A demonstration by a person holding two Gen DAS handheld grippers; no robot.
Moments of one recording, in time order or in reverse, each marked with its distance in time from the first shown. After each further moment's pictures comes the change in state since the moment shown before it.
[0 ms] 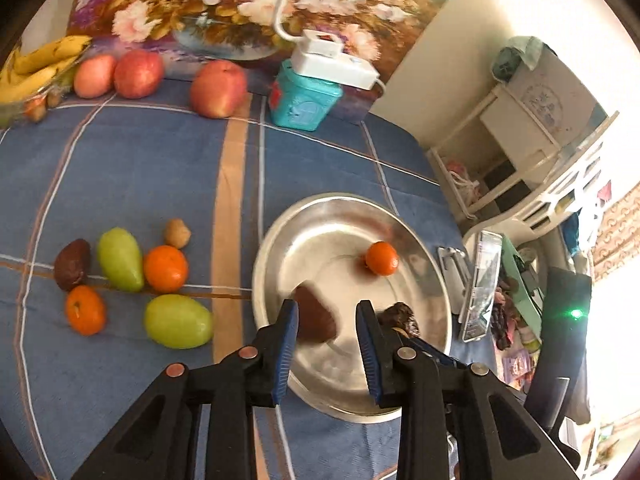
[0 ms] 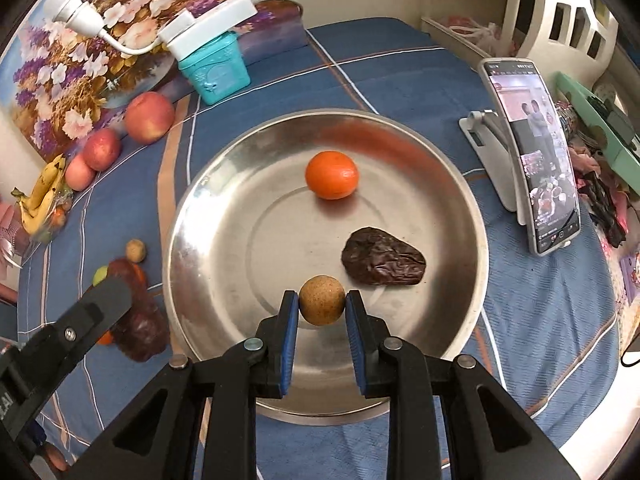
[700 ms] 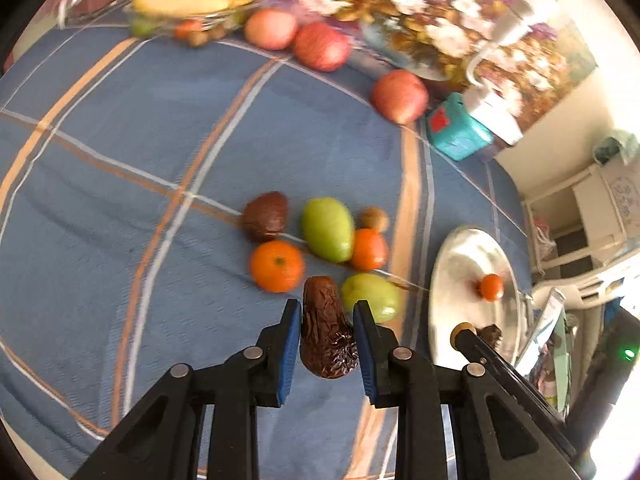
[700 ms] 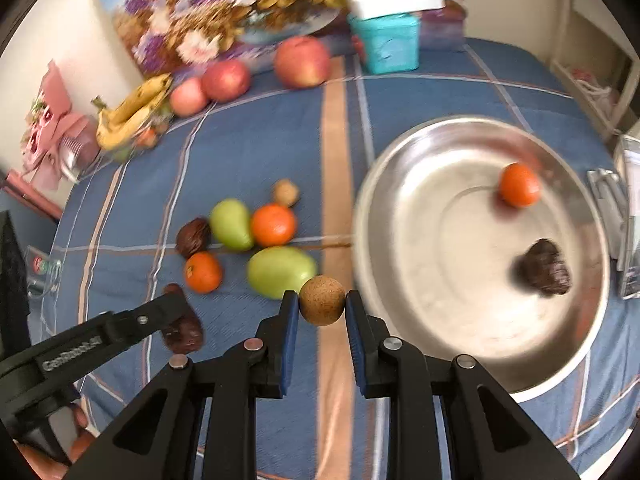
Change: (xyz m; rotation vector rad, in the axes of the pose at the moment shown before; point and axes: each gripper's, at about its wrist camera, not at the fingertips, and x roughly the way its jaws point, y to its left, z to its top) left arm -0.050 0.096 -0.021 -0.291 0.012 0.188; right arm 0.001 0.106 -0.034 -0.253 0.018 0.185
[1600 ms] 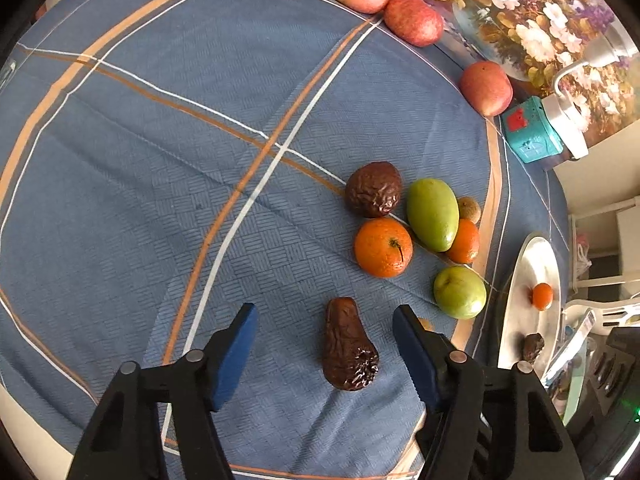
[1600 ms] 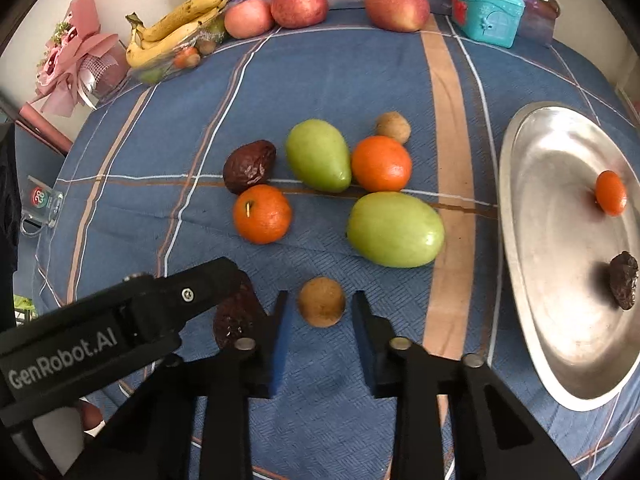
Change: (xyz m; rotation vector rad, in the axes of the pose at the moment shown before) left arm 0.024 0.071 -0.001 -0.148 0.103 0.129; right arm 0.061 0.076 -0.017 -0.195 0.162 0.051
